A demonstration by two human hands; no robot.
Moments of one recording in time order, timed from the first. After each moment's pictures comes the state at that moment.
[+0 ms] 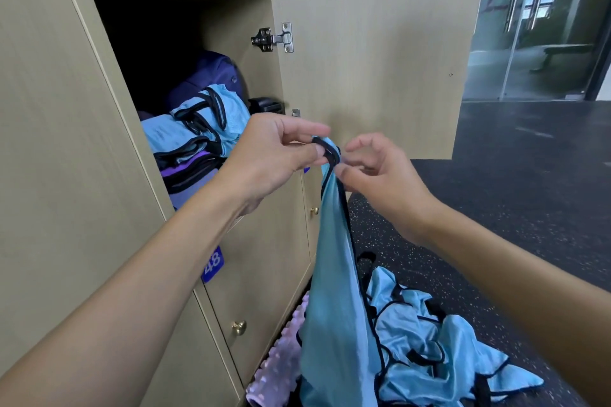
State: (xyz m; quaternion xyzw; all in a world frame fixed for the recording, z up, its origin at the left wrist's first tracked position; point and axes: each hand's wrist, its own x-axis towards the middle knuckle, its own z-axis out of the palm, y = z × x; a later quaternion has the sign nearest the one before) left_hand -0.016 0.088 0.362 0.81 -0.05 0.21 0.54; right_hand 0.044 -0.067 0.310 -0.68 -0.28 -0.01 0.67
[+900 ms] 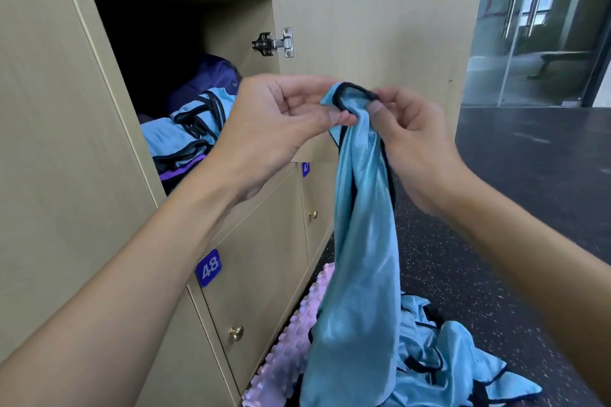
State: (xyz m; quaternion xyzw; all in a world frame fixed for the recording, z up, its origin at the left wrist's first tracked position) left_hand -0.024 0.078 0.389 0.75 -0.20 0.26 0.57; right_hand 0.049 -0.076 0.353 -0.62 -0.31 -0.15 0.70
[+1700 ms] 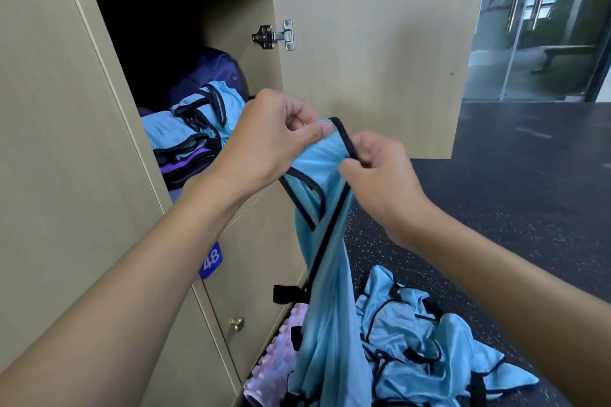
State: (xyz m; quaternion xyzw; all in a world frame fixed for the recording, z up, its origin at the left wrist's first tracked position) left_hand -0.010 0.091 0.375 0.88 -0.10 0.31 0.34; right_hand 0.025 -0.057 0.321 -0.72 -0.28 -0.09 0.63
